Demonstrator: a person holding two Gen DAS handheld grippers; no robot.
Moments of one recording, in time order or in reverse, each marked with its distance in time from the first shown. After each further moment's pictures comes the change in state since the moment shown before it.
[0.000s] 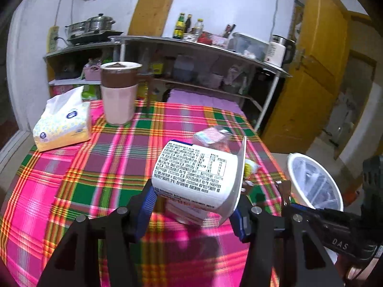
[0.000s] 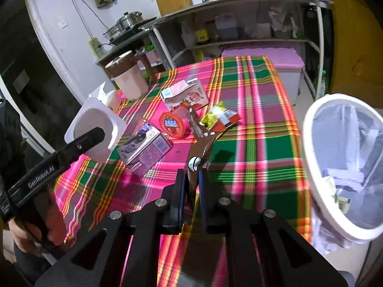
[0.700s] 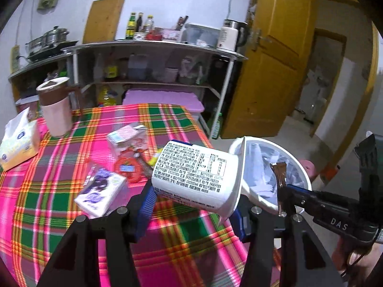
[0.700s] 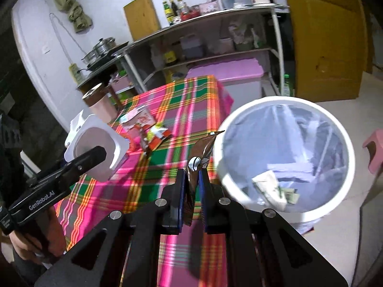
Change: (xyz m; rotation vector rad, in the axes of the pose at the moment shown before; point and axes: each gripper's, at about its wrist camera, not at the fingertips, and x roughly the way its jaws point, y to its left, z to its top) left arm 0.006 -0.117 -0.008 0.150 0.039 -0.154; right arm -0.081 -0.079 -0.015 0.104 -0.110 -0.115
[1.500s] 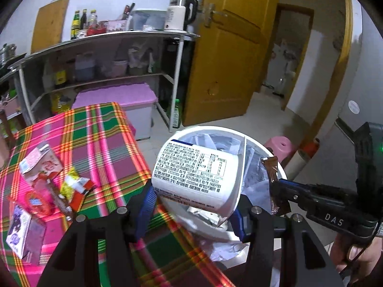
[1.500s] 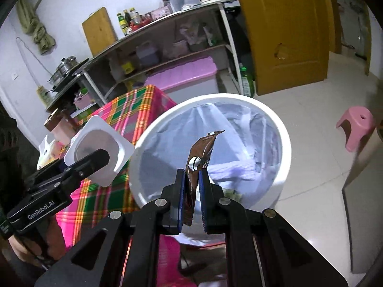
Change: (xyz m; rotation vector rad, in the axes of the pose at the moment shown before) left arm 0.091 -0.099 0.018 0.165 0.090 -0.174; right arm -0.017 -0.100 0.006 0.141 -0.011 -0.147
